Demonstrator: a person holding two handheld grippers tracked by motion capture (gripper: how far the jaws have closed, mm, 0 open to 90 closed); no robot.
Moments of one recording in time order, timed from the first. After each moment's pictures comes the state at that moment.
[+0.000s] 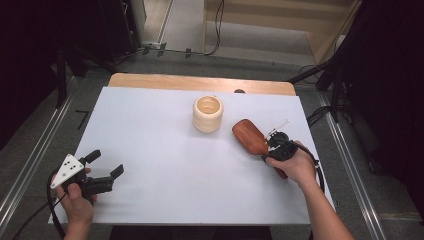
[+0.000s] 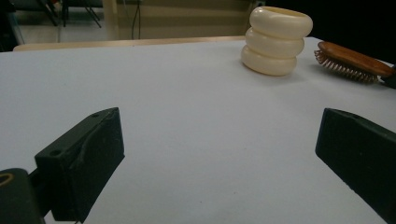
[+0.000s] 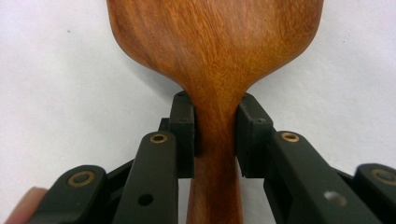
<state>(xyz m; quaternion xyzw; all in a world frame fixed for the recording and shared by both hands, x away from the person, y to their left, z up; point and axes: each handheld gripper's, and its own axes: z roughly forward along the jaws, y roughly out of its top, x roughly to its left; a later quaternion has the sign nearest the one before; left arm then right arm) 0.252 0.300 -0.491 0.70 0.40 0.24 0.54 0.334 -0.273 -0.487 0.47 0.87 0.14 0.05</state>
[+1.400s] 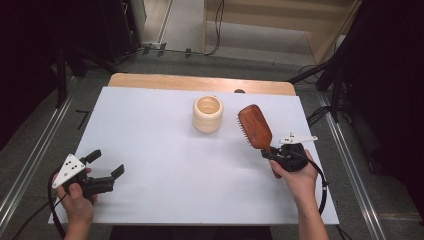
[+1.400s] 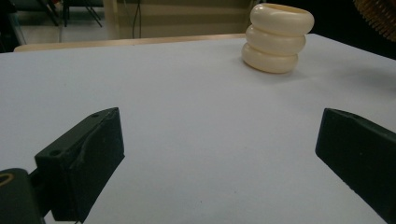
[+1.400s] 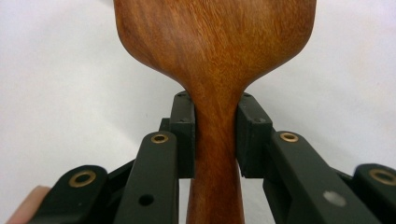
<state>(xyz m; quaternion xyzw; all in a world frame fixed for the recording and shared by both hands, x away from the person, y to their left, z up) 0.252 0.298 -0.490 0.70 0.40 0.24 0.54 0.279 -0.281 -0.467 0.47 0.79 0.36 0.16</state>
